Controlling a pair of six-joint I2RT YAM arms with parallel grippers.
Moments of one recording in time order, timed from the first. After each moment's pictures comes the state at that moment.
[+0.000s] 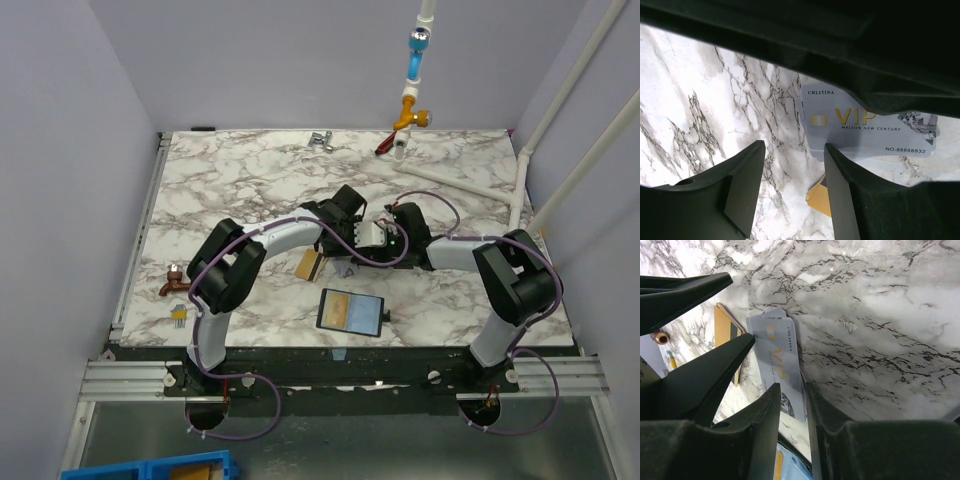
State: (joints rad) left arm -0.75 1.99 1.42 -0.50 0.06 0.83; right arm 0.46 1.74 0.76 0.17 -0.41 0.73
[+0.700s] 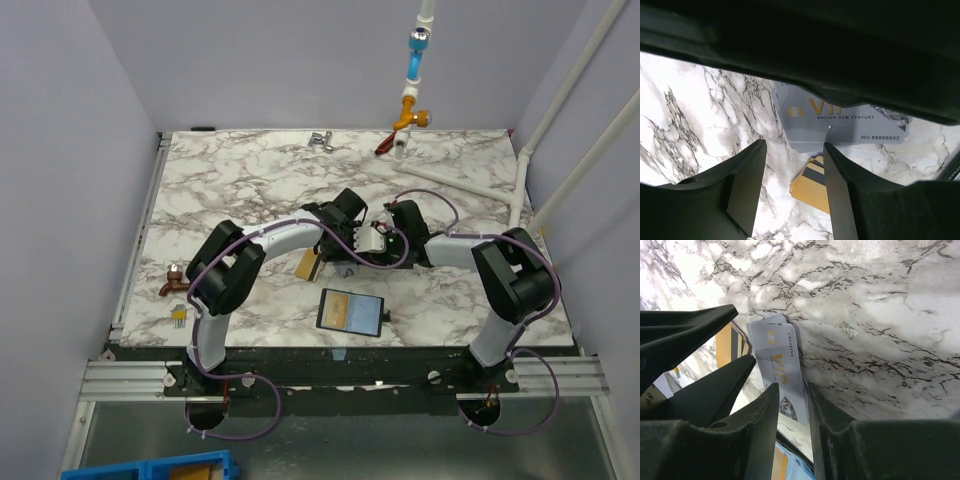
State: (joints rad) left arm -0.77 1.98 1.41 -0.56 0.09 0.82; right arm 0.46 1.75 0.81 0.11 -0.39 0.74
